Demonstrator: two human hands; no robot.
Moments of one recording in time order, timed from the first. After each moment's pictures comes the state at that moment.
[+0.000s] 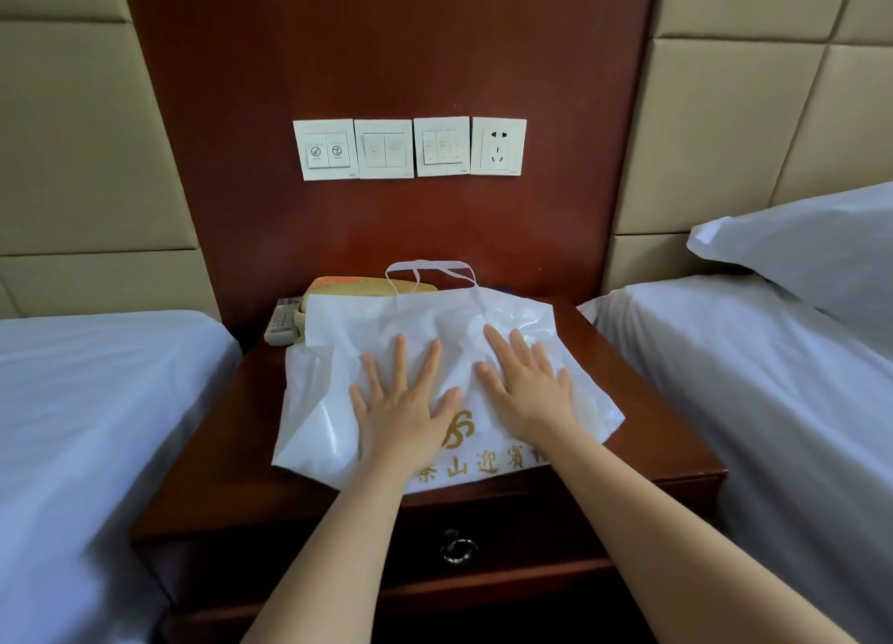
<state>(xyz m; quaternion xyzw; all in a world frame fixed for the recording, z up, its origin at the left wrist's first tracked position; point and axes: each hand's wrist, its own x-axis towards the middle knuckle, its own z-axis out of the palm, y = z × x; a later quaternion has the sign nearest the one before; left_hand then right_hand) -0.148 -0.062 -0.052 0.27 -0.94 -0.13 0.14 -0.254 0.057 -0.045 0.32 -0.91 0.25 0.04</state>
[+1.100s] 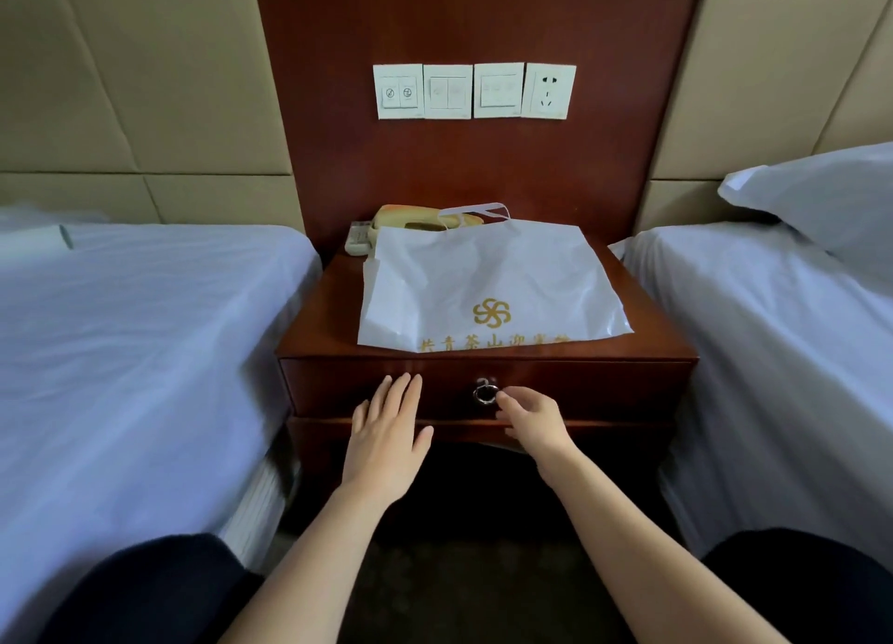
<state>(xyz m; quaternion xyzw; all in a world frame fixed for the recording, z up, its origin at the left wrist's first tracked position) 0.032 -0.009 -0.122 0.26 -0.95 -0.08 0.13 -0.107 0.121 -0.113 0.14 -0.77 0.58 -0.23</state>
